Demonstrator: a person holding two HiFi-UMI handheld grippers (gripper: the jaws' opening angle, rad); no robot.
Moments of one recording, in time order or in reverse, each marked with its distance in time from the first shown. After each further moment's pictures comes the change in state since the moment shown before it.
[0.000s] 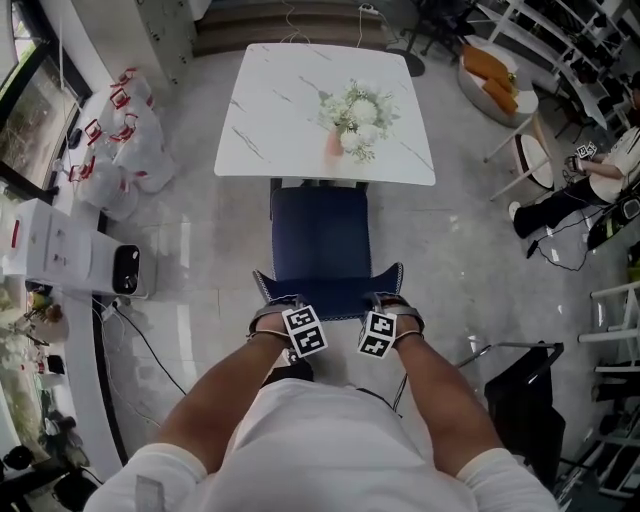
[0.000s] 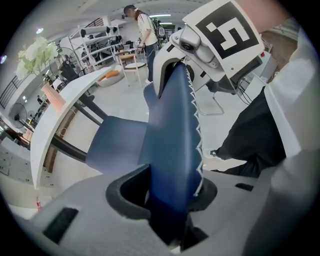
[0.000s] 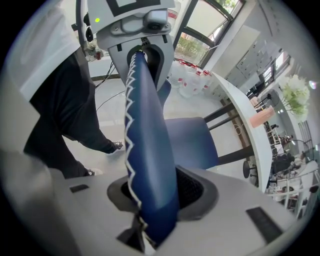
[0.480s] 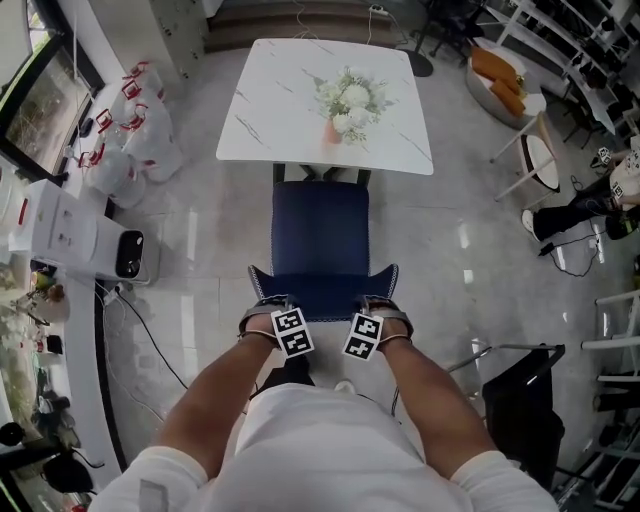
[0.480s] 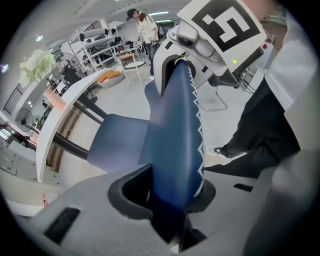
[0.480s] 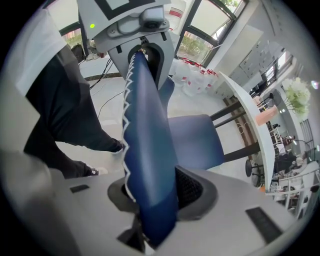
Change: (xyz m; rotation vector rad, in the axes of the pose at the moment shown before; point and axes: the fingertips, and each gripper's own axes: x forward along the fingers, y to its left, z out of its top) left arm 0.009 -0.044 -0.017 0.012 0.030 0.076; right arm -0.003 0.051 -0.007 -0.011 0.010 0.009
